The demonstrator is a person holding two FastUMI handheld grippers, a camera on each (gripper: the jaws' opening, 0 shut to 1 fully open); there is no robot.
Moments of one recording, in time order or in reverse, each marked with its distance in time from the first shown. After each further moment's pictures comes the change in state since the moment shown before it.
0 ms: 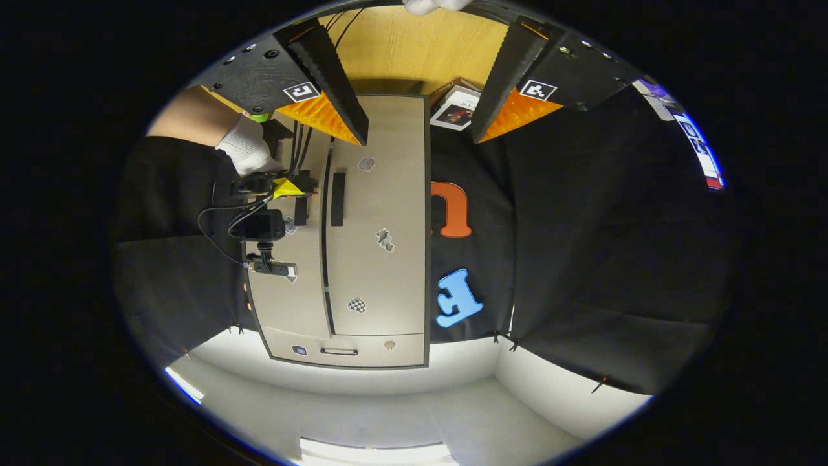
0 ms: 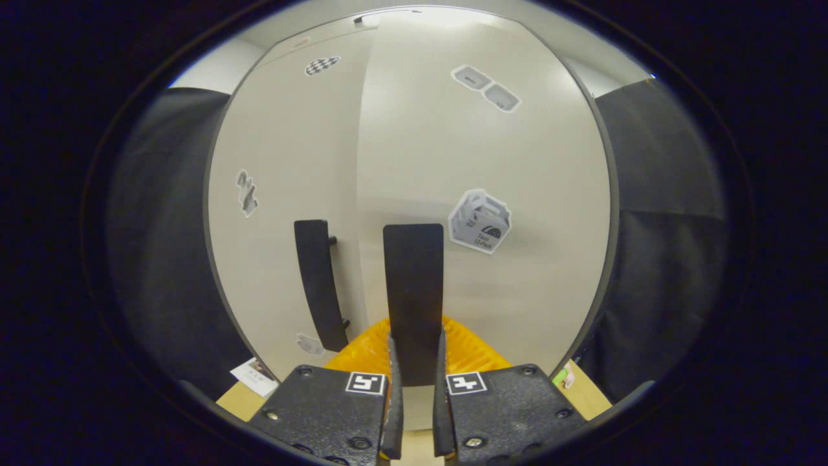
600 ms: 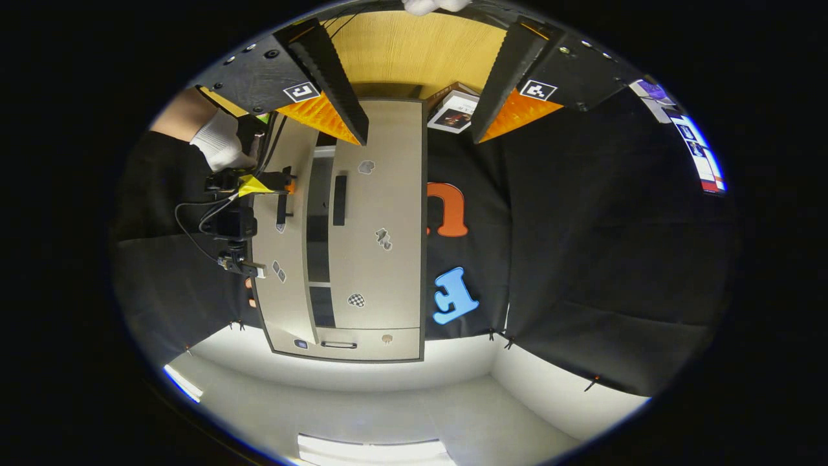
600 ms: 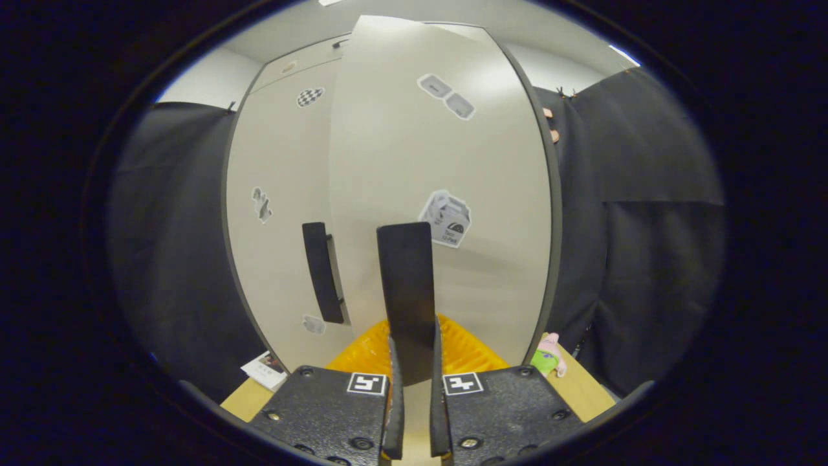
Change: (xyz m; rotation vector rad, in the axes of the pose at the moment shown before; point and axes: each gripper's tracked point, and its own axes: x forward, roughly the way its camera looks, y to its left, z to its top) left arm -0.033 0.010 -0.003 -0.003 -0.009 0.014; right arm -0.018 -0.017 -0.002 0.050 -0.003 0.010
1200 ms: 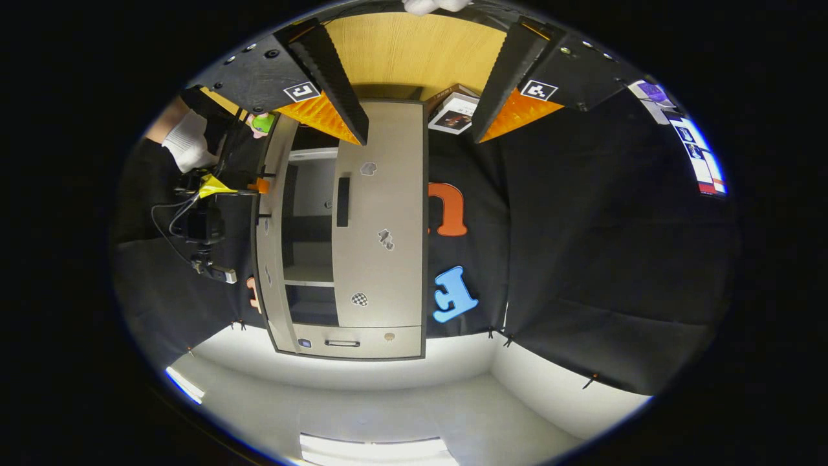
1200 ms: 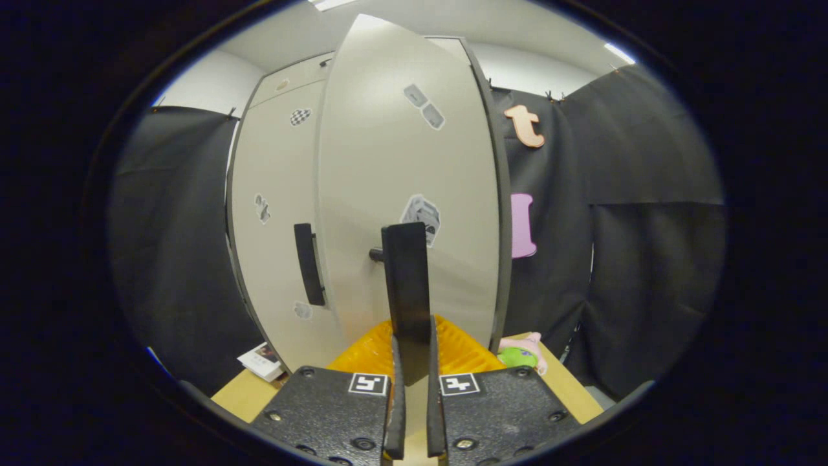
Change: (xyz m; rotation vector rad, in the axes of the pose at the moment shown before) left arm -0.006 -0.014 -0.008 -0.005 0.001 -0.011; right arm -0.011 -0.023 0.003 -0.014 -0.025 -0.021
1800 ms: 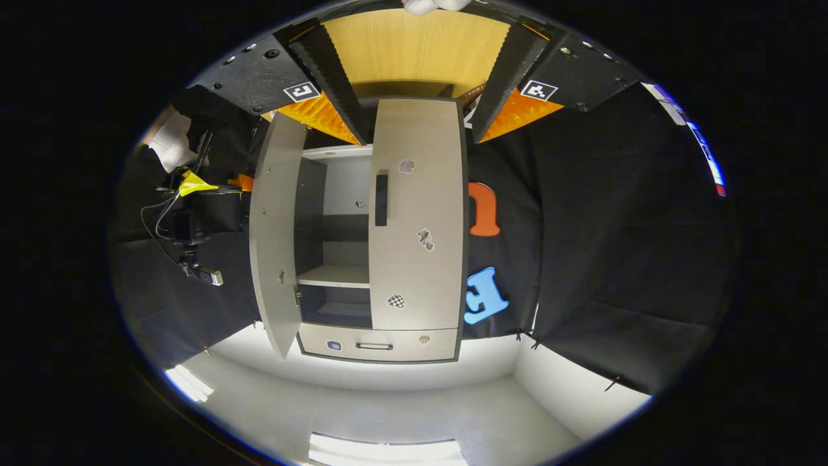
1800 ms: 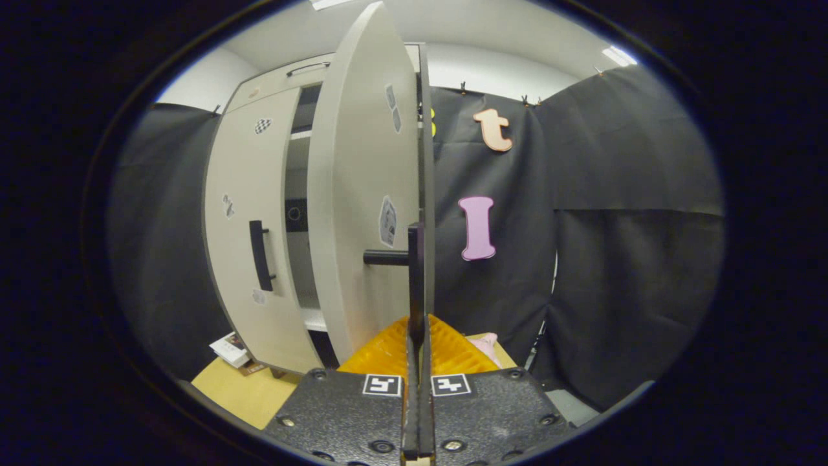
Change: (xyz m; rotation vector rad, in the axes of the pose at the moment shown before) left arm 0.017 -0.069 0.004 -0.003 -0.006 -0.127; right arm -0.007 -0.034 0.000 -0.043 0.011 -0.097
